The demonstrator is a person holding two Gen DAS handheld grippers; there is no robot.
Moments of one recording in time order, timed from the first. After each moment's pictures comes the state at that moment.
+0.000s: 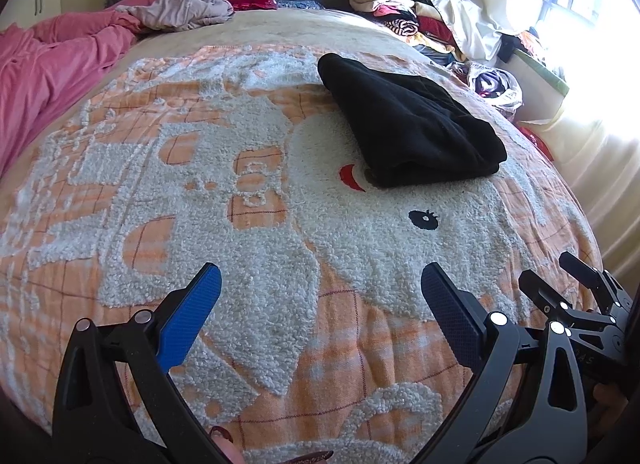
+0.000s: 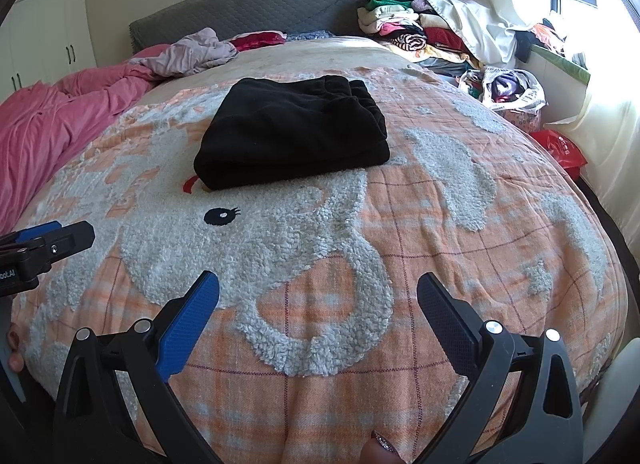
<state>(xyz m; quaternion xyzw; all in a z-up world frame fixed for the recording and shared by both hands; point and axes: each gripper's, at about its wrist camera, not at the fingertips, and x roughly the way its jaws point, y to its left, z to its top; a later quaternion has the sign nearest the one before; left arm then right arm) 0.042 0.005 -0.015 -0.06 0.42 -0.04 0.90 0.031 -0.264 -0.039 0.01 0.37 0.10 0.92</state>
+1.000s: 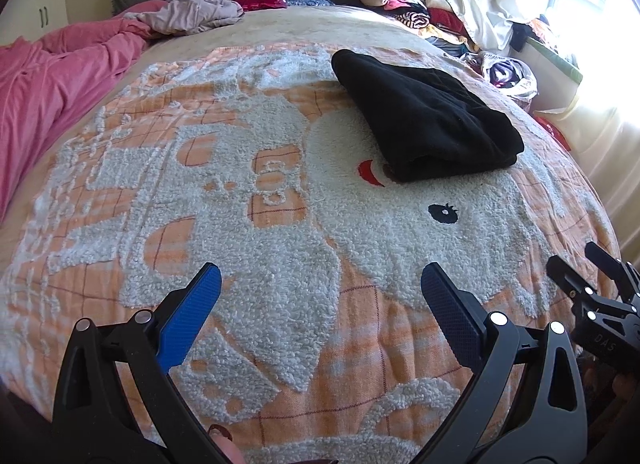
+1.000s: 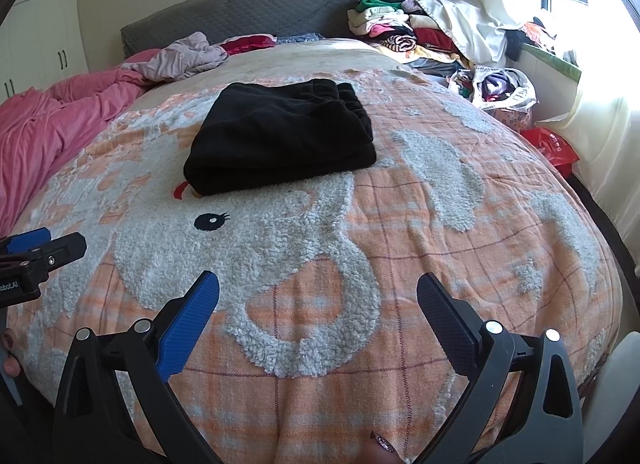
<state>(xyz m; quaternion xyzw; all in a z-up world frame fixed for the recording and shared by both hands) 0.041 0.006 -0.014 -0.04 0.43 -0.01 0.90 0.027 -0.274 -0.031 0.01 0.36 0.06 0.93</state>
